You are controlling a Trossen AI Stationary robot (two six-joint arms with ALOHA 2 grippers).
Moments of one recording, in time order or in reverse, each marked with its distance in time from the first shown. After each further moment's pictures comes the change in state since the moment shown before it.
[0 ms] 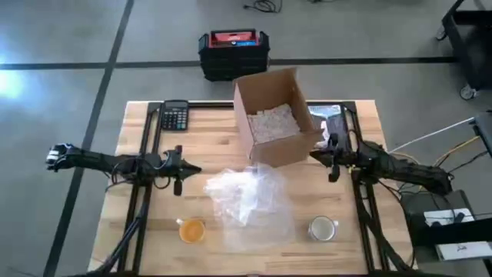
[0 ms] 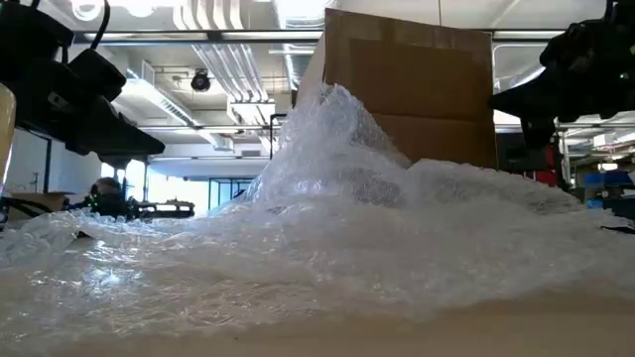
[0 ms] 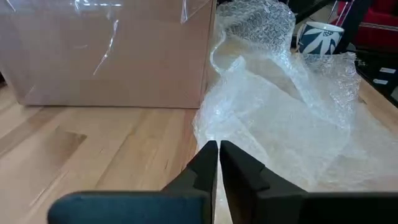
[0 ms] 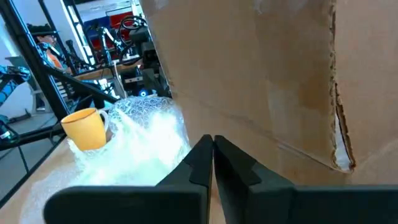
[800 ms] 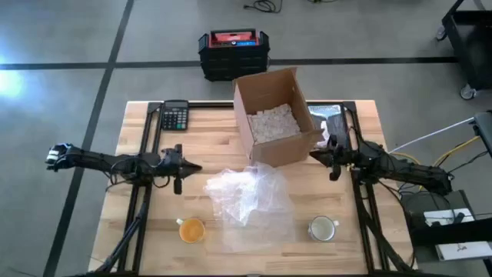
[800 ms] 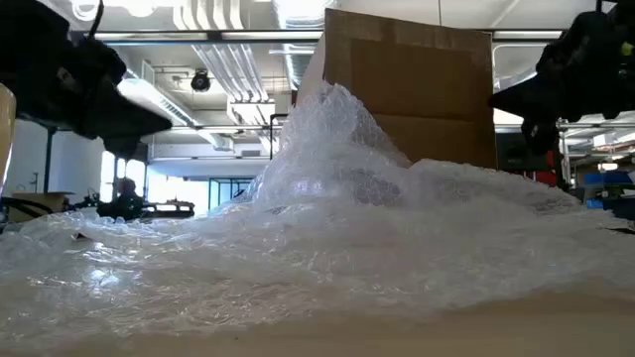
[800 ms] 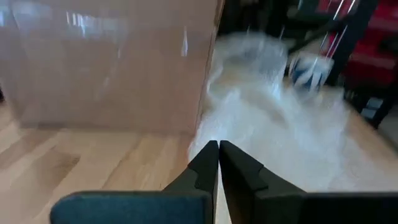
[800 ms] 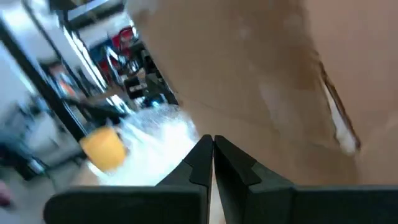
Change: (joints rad) left arm 0.000 0.000 0.000 0.190 -0.008 -0.038; right arm 0.000 0.000 -0.003 0.022 -0.001 0.312
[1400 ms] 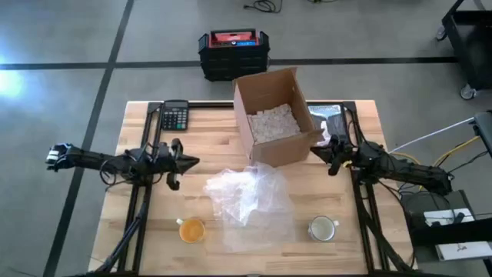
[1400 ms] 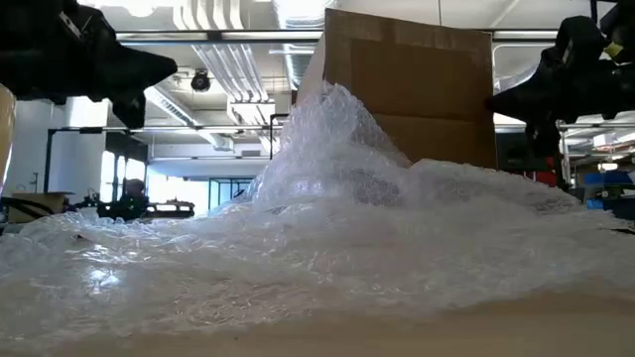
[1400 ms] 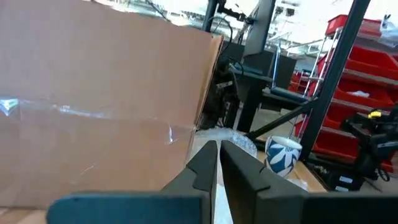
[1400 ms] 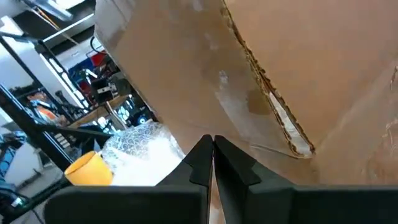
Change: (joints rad) left arm 0.000 0.002 0.001 0.234 -0.003 -0.003; right arm 0.000 0.005 0.000 0.014 0.108 -0.062
